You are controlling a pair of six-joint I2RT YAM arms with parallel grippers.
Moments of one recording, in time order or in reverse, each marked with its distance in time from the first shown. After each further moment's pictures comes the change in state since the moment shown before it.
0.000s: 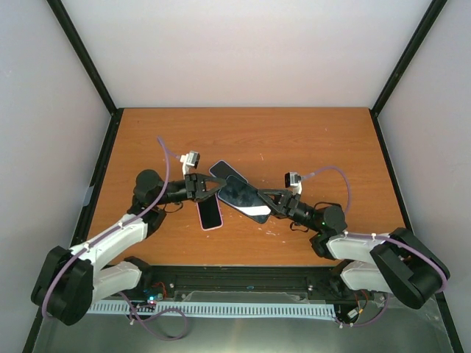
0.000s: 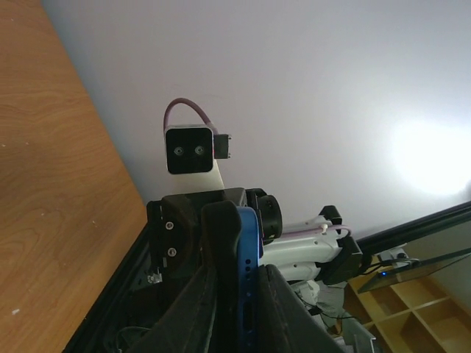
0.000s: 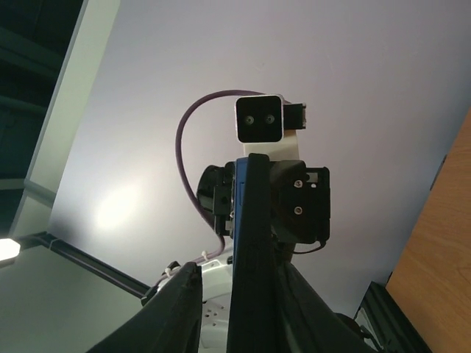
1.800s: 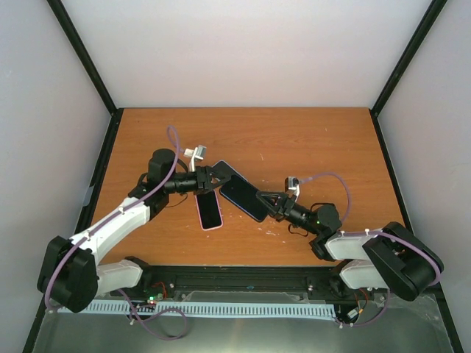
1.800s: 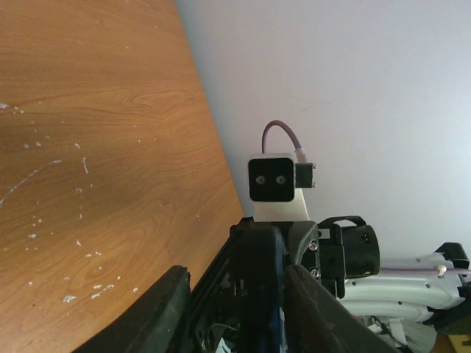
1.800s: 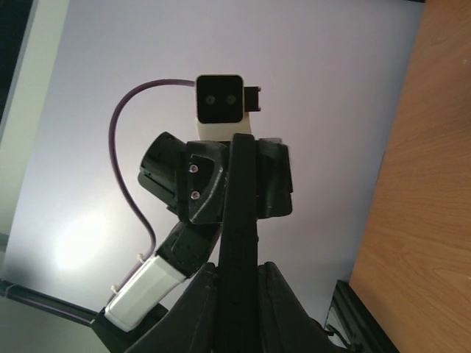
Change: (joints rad) left arm 0.003 0.089 0.240 -0.664 -0.105 0.411; right arm 0.000 0.065 -0.037 -0.068 0.074 -0.020
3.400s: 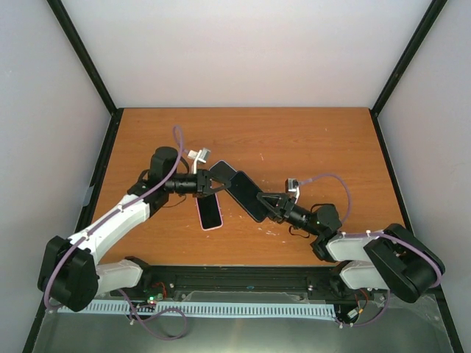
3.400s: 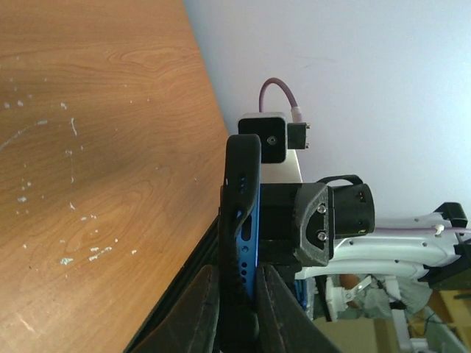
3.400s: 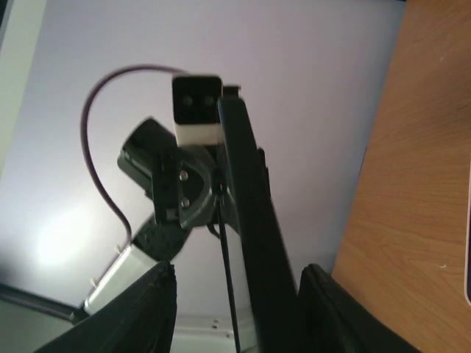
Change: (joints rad) left arm 0.004 -0.001 0.034 -0.145 0.081 0.070; right arm -0.008 0.006 -0.016 -0.008 -0.006 -0.019
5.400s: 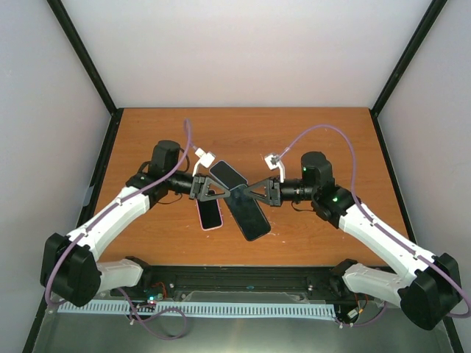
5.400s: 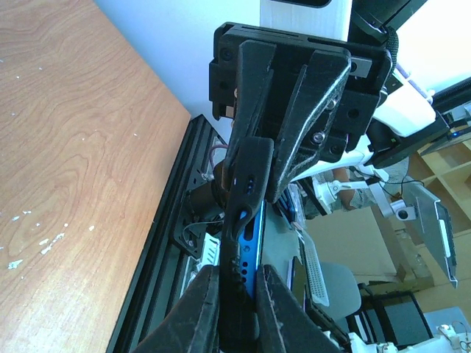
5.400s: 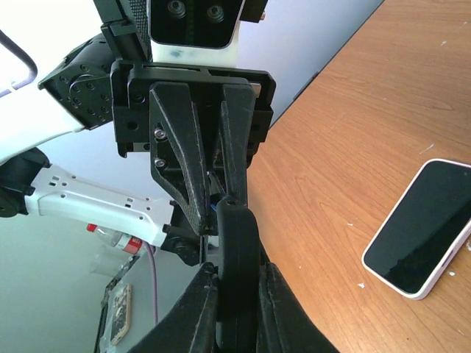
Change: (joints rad) left arm 0.003 0.042 0.142 -0.262 0.321 0.468; right arm -0.024 -0.231 0.684 -1.479 -0.319 -0.922
